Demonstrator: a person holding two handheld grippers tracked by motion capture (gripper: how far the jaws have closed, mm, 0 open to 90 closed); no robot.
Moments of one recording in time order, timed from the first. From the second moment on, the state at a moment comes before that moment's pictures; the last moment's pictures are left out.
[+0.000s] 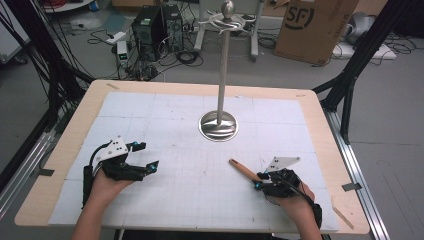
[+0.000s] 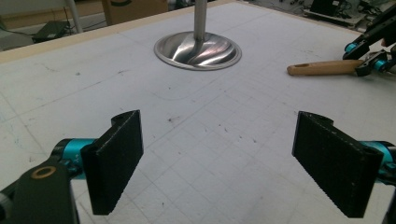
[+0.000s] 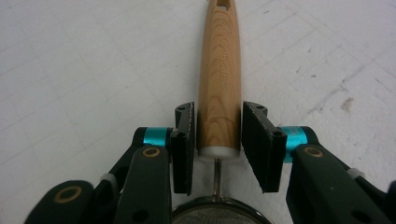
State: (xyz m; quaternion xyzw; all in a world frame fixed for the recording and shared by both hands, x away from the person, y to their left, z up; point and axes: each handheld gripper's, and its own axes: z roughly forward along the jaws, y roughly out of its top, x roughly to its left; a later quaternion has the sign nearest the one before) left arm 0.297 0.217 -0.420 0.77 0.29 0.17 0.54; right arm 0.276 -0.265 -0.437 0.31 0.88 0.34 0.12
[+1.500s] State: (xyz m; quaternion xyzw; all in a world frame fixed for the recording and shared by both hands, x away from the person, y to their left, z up) left arm 0.297 0.217 -0.421 0.77 0.30 0.17 0.54; right arm 0.271 -0.257 -0.429 0.28 0.90 0.33 0.11
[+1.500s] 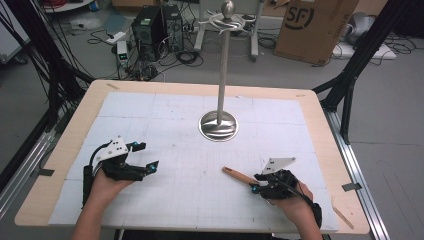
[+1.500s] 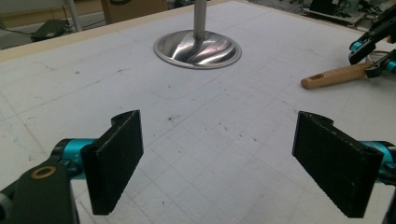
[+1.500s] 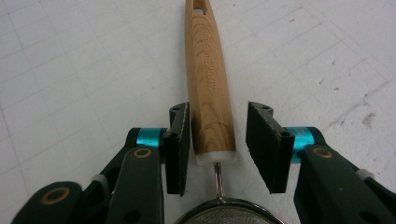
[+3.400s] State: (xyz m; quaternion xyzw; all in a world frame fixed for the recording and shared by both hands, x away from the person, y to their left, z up) left arm 0.299 0.213 -0.425 0.78 0.30 0.16 0.53; right arm 0.290 -0.227 -0.414 0.28 0.94 0.16 0.08
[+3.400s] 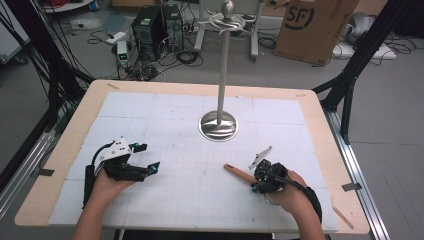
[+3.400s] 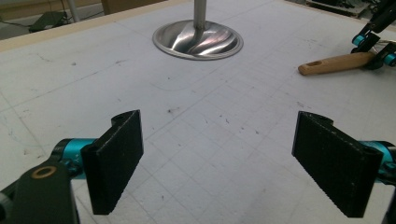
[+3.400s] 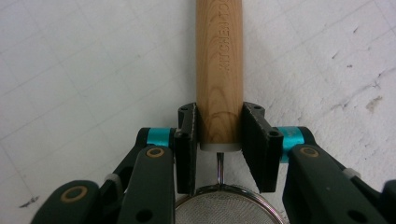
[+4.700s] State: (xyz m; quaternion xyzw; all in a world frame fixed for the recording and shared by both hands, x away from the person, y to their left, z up) left arm 0.300 0.216 -0.423 0.77 0.30 0.16 0.54; right arm 0.282 -0.264 -0.384 0.29 0.87 0.36 0.16
